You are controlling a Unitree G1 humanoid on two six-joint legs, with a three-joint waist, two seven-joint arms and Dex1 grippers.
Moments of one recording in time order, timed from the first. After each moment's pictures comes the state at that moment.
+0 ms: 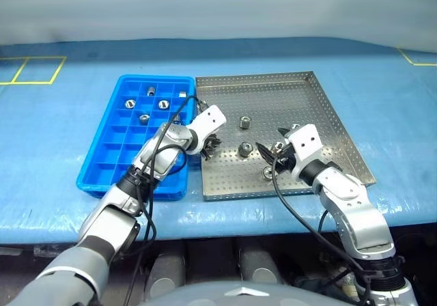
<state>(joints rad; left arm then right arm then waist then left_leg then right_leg) -0.72 0.29 -0.42 0.16 0.01 0.83 -0.66 -0.06 -0.43 0.03 -0.45 0.16 0.53 0.39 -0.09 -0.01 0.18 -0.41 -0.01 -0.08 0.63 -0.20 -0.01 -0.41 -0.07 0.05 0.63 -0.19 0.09</state>
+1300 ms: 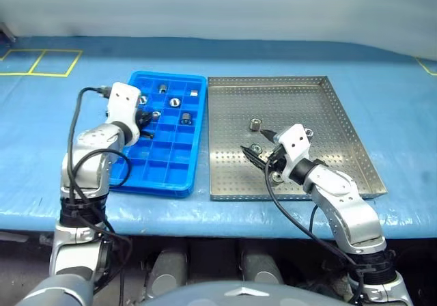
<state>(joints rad) -0.45 0.40 0.15 -0.25 -0.11 1.06 -0.26 -0.10 -0.42 0.06 -0.43 0.22 0.50 0.50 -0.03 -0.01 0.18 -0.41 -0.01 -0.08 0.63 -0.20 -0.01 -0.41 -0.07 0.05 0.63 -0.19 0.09</state>
